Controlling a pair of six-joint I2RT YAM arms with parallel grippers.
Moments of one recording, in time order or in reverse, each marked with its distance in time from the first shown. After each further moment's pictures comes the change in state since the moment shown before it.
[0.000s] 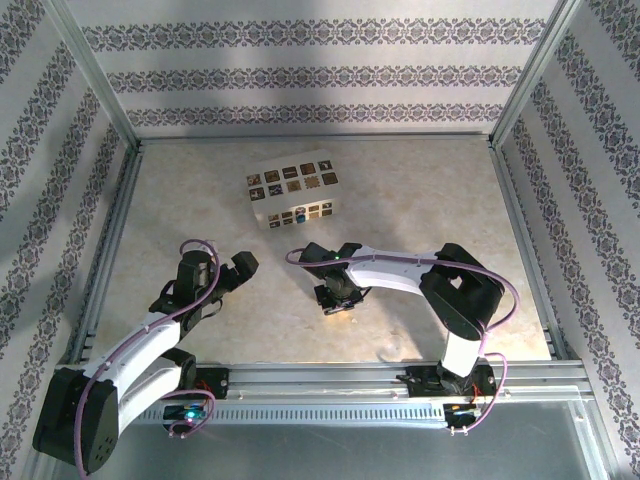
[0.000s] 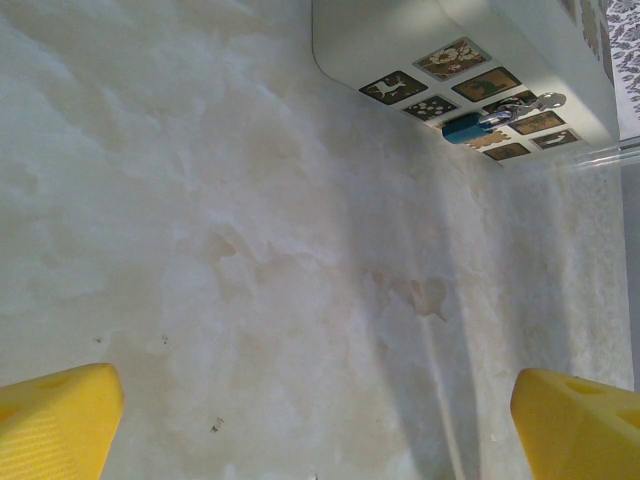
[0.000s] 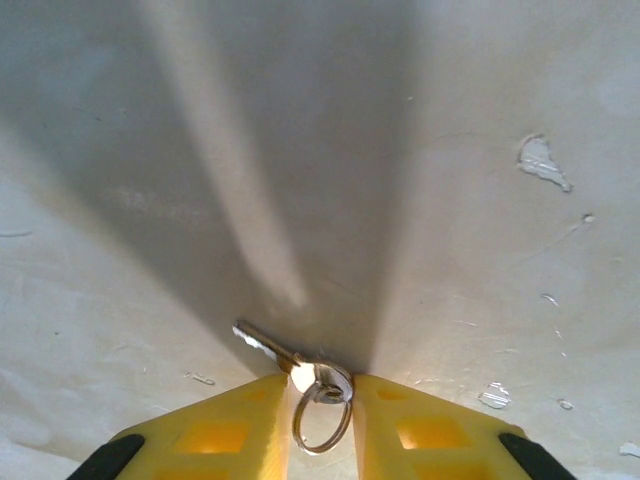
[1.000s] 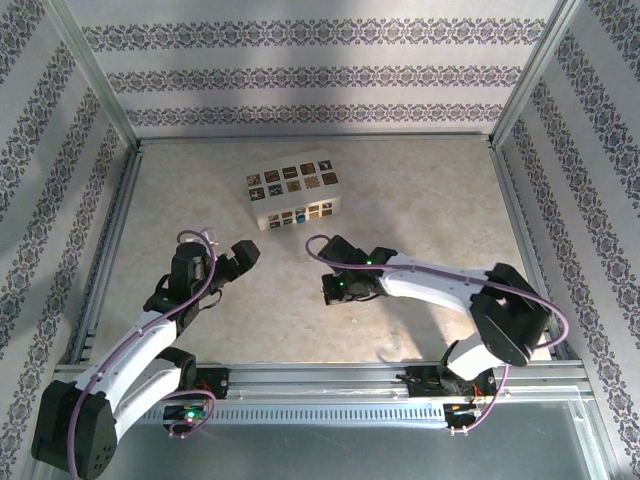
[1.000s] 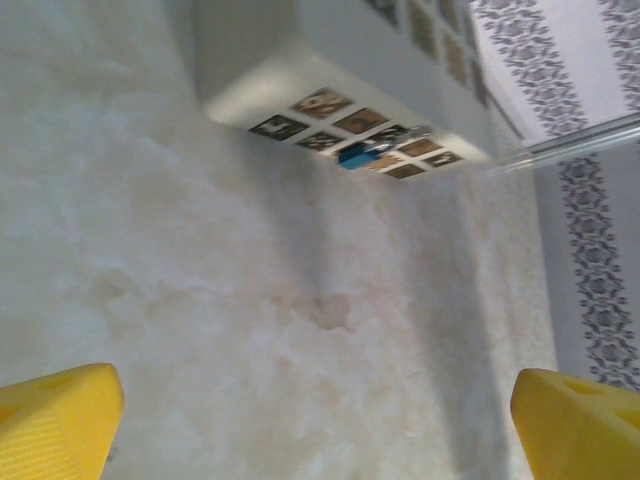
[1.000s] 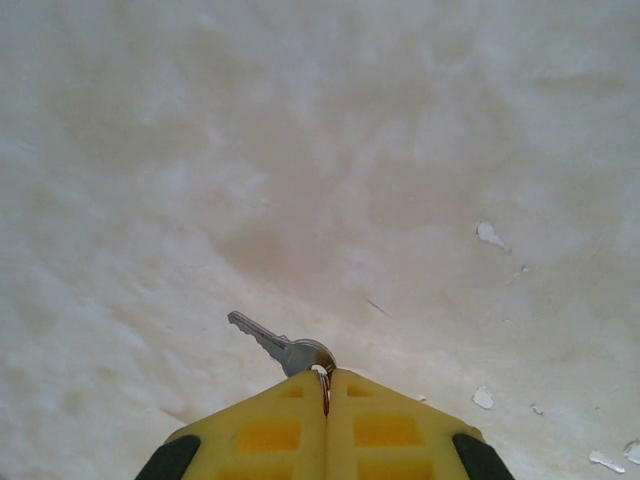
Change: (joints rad) left arm 0.000 -0.053 0.091 -0.016 0.069 -0.002; right arm -0.051 -0.286 -0.182 0.255 -0.014 0.006
